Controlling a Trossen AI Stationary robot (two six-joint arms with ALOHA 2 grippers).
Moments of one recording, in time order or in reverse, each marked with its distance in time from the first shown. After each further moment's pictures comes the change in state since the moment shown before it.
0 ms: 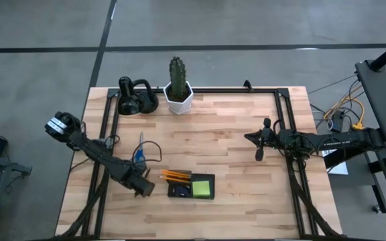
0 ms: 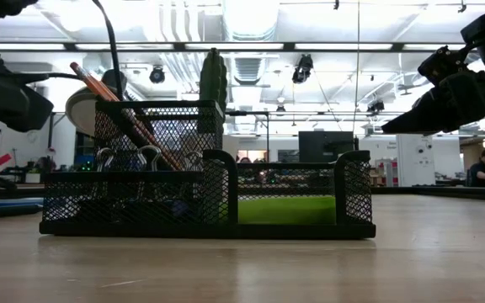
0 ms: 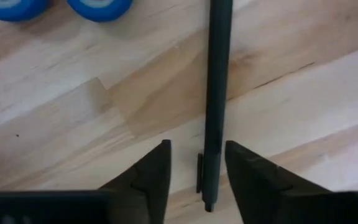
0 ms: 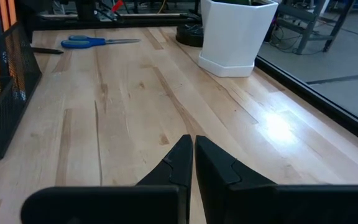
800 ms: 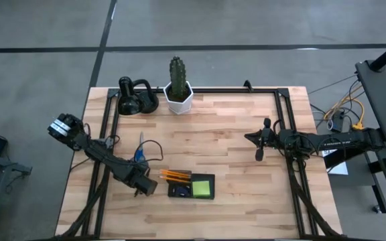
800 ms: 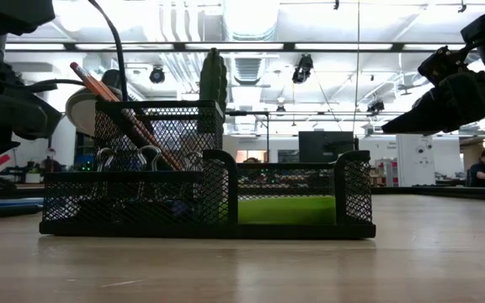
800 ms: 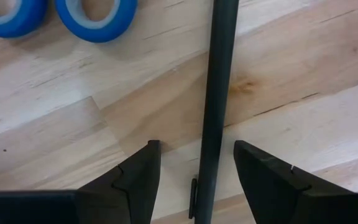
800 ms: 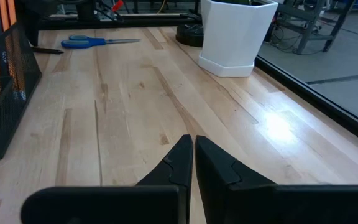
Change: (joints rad) left arm 0.025 0.075 0.002 0.033 -0.020 -0.018; right arm 0.000 0.000 0.000 0.000 0.000 0.000
